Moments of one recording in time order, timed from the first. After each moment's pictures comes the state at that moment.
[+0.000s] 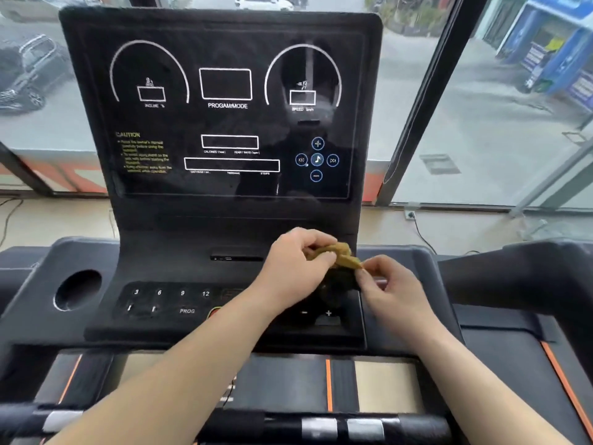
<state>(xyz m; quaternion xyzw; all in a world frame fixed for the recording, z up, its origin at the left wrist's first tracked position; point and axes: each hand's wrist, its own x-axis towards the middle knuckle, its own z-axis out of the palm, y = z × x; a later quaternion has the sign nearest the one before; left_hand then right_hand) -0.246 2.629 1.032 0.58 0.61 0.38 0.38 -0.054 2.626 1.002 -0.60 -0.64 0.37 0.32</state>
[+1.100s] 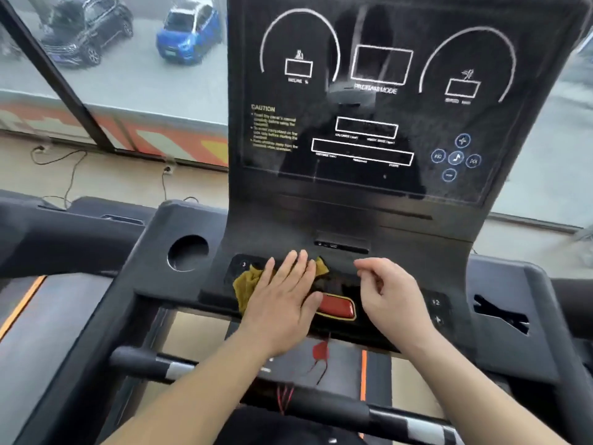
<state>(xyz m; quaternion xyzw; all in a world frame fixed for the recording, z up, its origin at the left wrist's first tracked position) -0.432 2.537 0.932 0.72 0.68 0.02 0.14 -0.233 2.595 0.979 -0.56 -0.74 0.25 0.27</state>
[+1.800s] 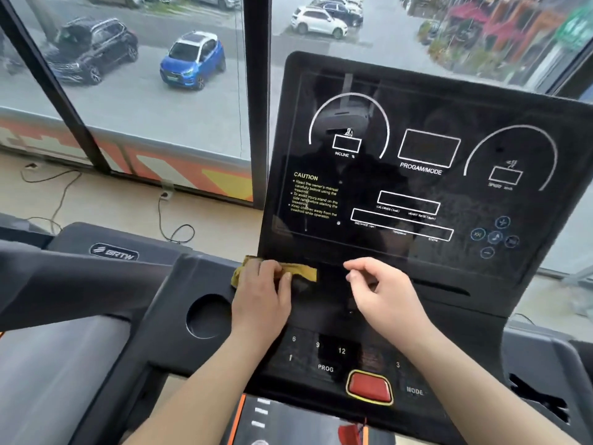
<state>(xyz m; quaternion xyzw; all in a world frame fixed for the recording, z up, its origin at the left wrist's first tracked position) -0.541 2.620 0.946 0.52 0.77 0.35 0.08 -0.338 2.675 1.027 -0.52 -0.73 0.33 0.28</state>
